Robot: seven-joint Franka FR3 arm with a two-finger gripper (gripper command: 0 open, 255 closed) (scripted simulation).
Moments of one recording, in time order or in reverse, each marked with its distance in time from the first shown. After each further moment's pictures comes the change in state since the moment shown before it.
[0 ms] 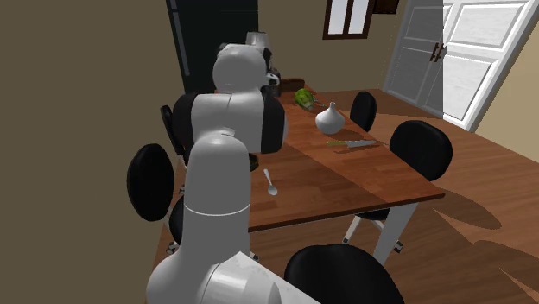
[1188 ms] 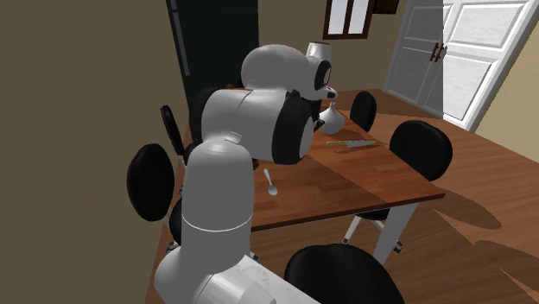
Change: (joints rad) arm -0.255 -0.115 -0.122 -0.219 0.062 0.088 -0.373
